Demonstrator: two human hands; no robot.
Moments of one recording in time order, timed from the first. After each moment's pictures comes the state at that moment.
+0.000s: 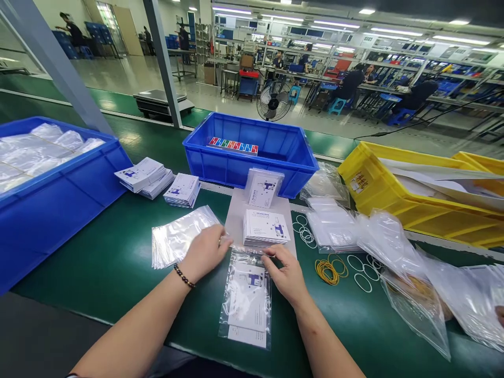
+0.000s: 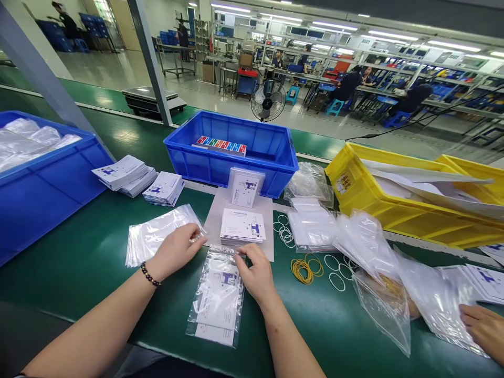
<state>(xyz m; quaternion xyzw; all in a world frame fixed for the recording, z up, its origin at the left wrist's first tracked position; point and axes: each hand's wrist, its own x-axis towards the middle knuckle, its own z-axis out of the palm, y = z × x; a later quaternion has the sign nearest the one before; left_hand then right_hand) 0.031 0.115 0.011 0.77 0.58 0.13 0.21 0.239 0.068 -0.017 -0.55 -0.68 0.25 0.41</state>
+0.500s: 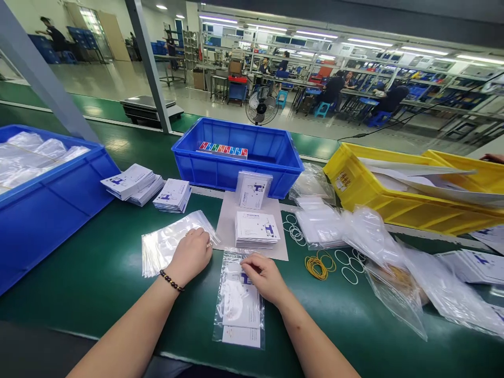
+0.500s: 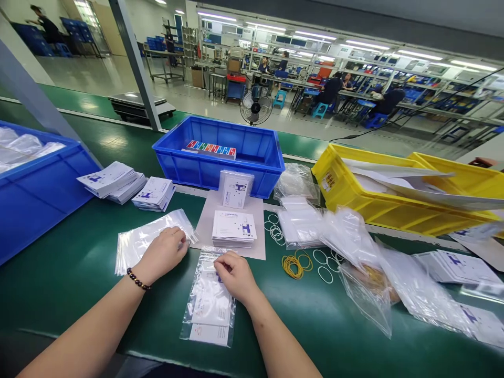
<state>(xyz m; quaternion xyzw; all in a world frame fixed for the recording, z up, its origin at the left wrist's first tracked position) 0.020 0.119 0.003 0.80 0.59 0.04 0.09 0.221 0.064 -0.021 -0.53 -0.70 0.34 0.35</state>
